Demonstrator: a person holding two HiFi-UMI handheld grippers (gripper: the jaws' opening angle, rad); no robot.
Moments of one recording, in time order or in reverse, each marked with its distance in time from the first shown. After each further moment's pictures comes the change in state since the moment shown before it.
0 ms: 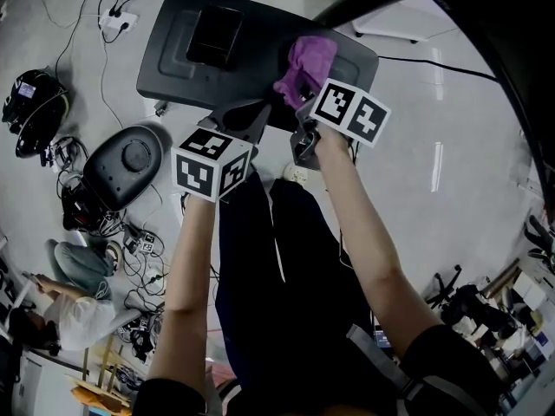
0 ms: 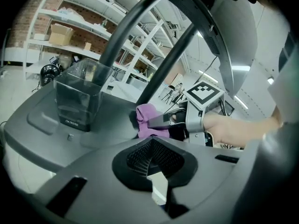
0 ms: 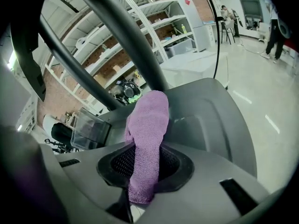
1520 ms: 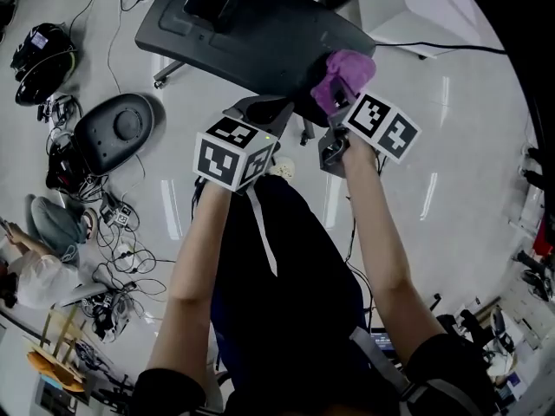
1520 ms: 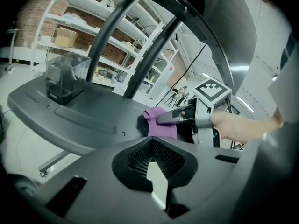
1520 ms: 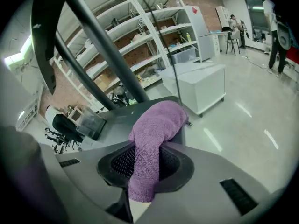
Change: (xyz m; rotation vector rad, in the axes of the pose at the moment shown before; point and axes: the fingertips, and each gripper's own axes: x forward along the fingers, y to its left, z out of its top) left arm 0.031 -0.086 -0.035 -0.026 -0.057 0.046; right arm -0.080 -0.077 0.006 -0.109 -0.043 -0.007
